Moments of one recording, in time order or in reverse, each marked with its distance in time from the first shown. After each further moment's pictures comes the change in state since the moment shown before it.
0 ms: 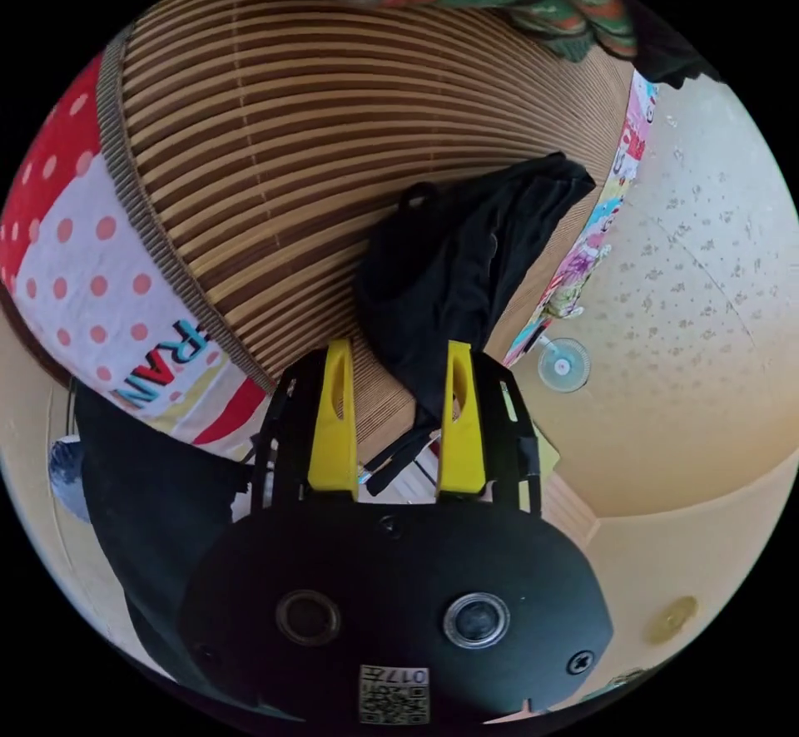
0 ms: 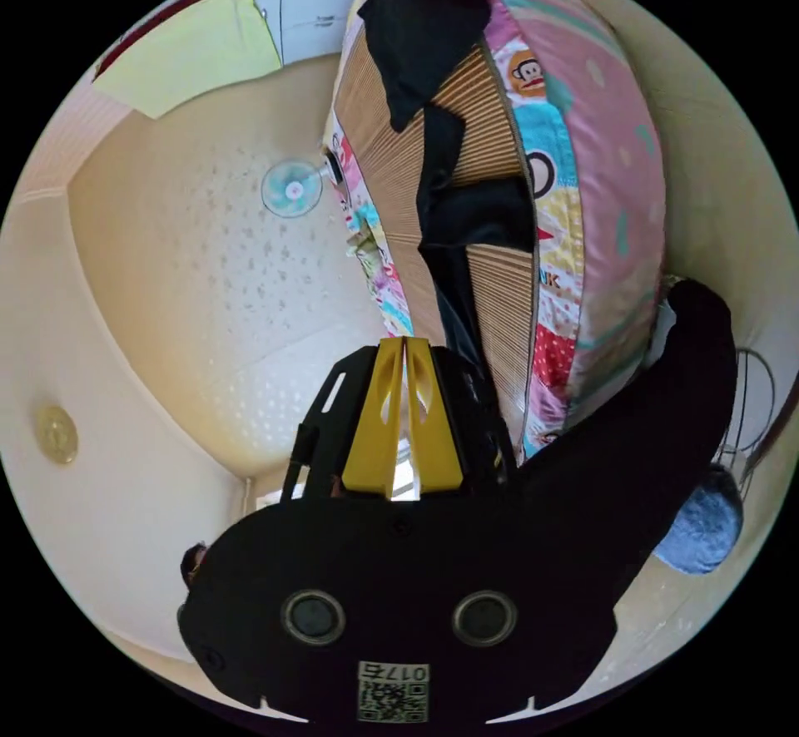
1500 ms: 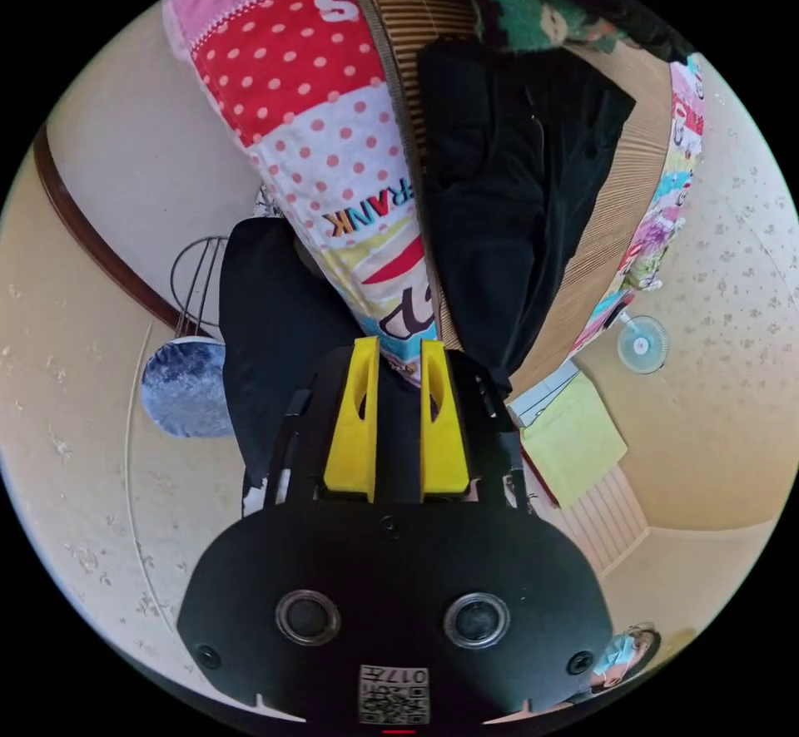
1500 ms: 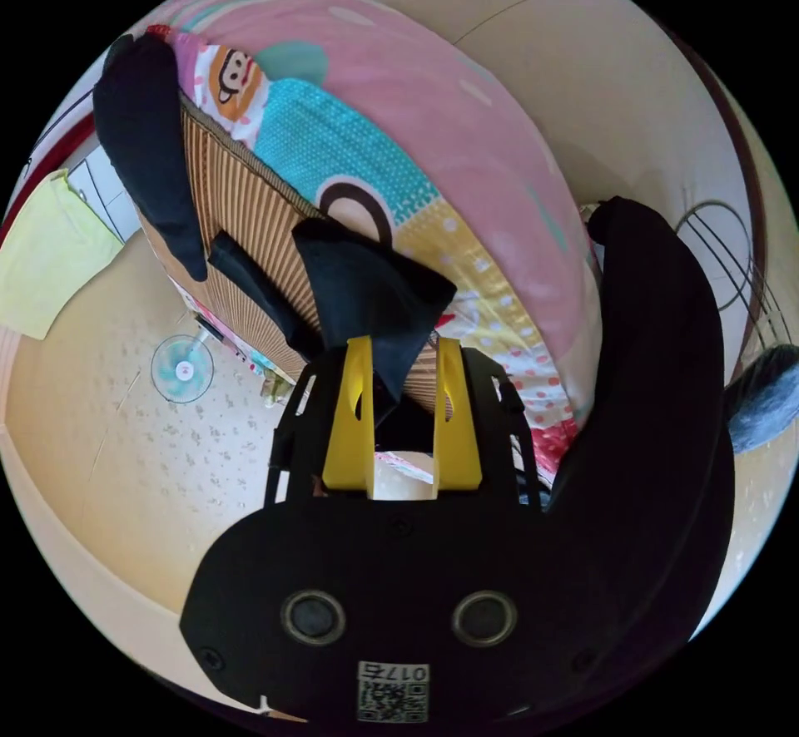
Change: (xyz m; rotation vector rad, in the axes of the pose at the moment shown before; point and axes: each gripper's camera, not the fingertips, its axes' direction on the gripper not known) left arm -0.026 0.087 -0.181 -0.090 -0.346 -0.074; right arm -0.331 -0.193 -0.115 0.325 0.201 0.588
